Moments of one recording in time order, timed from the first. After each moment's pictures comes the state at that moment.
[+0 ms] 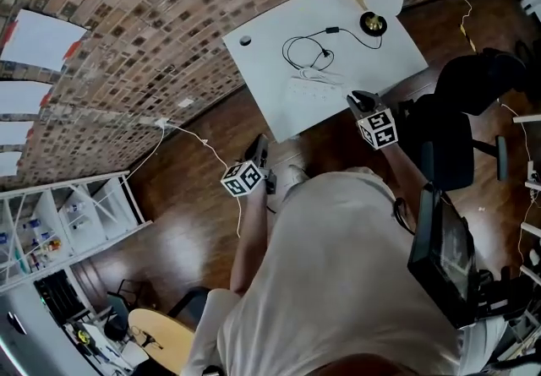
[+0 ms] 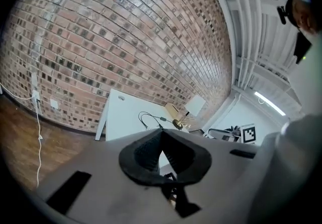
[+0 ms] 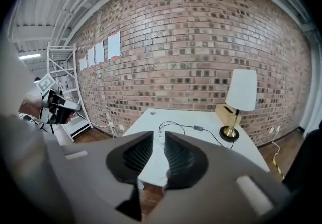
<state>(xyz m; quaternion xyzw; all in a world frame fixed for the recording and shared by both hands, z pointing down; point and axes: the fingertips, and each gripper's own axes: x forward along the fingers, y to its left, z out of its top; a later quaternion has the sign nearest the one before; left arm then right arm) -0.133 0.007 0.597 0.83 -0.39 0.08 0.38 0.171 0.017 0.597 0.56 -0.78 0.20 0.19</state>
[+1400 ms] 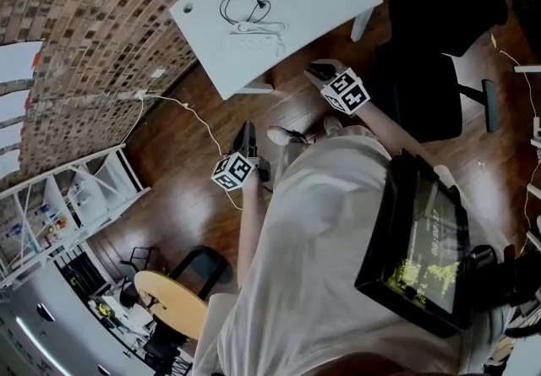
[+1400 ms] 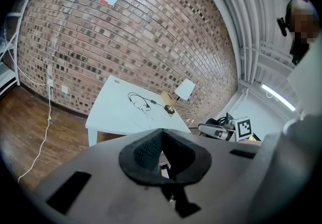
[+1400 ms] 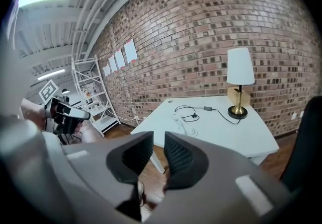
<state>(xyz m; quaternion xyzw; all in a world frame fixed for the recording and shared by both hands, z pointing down) 0.008 0.185 0.604 0.80 -0.44 0.10 0.39 0.240 0.140 0.632 0.44 -0.84 0.25 0.17</state>
